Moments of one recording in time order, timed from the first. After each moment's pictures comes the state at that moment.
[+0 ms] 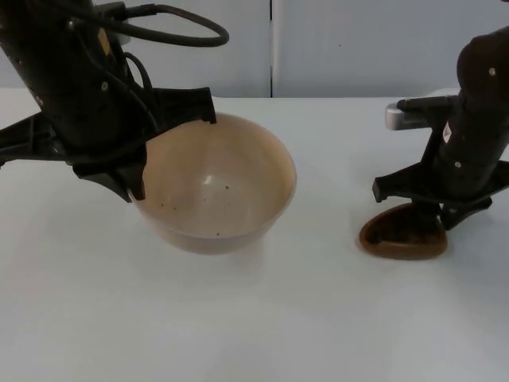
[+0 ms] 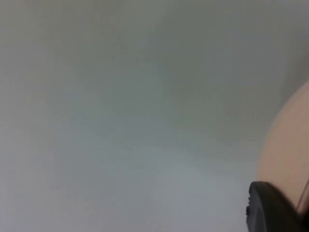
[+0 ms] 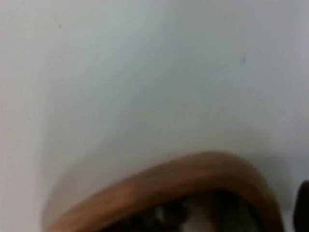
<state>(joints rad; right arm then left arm) 0.40 2.18 -1.35 -0.19 0.62 0.40 -0.51 1.66 -1.07 0.10 0.79 -0.81</state>
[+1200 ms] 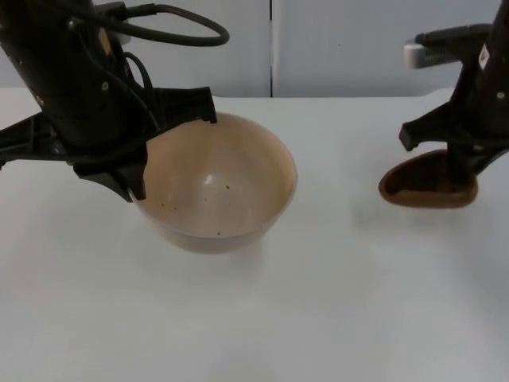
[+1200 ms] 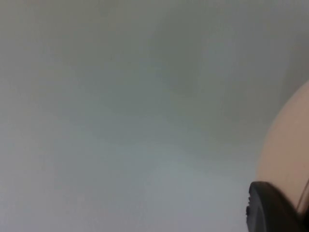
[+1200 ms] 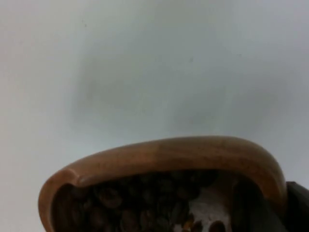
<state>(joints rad) 0.40 1.98 -1.42 -0.19 0.87 0.22 -0.51 1.66 -1.07 0.10 0.79 -0.81</state>
